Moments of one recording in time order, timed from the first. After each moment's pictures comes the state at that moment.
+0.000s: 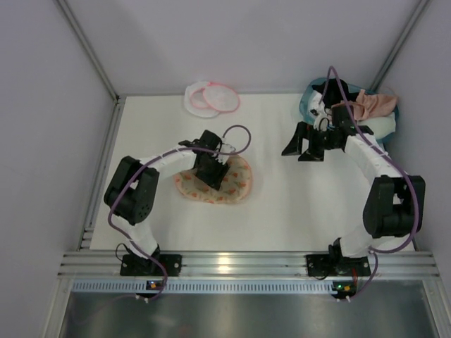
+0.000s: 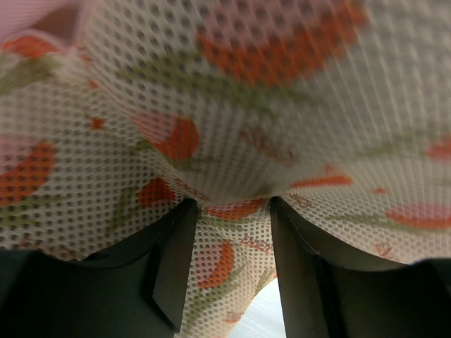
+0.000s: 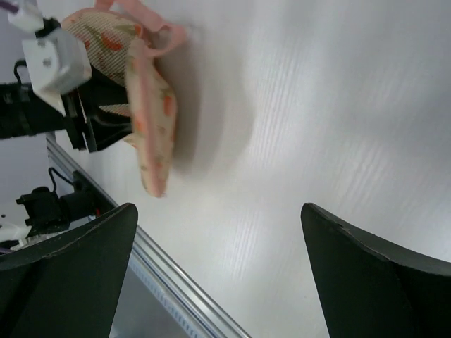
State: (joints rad) left arm -0.55 1.79 1.15 -0.58 0.17 0.12; right arm 0.06 1.58 1.18 -0.62 -0.73 0.22
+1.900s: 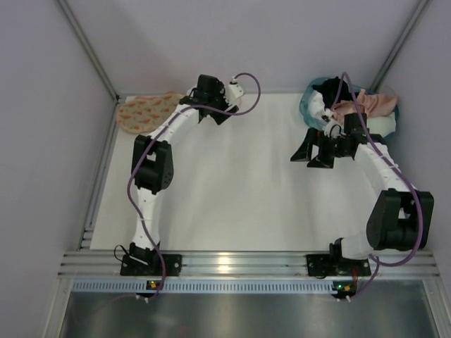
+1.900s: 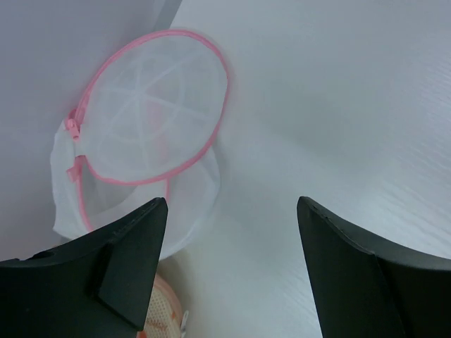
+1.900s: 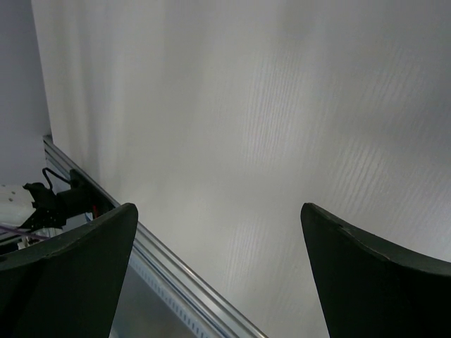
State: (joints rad) left arm -0.35 2.17 1.93 -0.41 0.21 0.70; right arm -0.04 1.45 1.08 -0.68 -0.74 0.16
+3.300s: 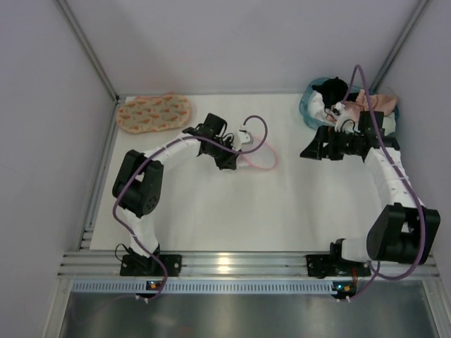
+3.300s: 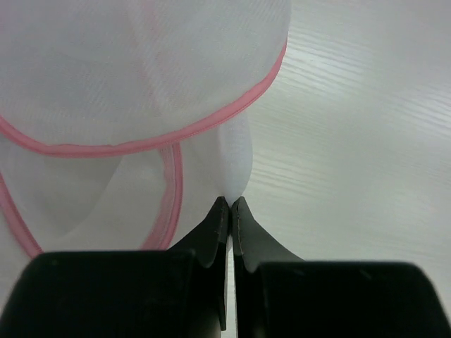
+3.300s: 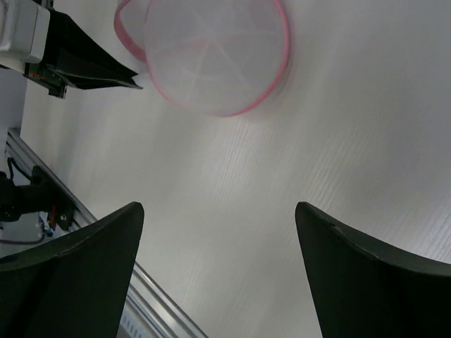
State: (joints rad) left arm -0.51 1.94 1.40 -0.47 0.53 0.59; right arm -0.12 1.38 1.11 -0.68 -0.80 0.00
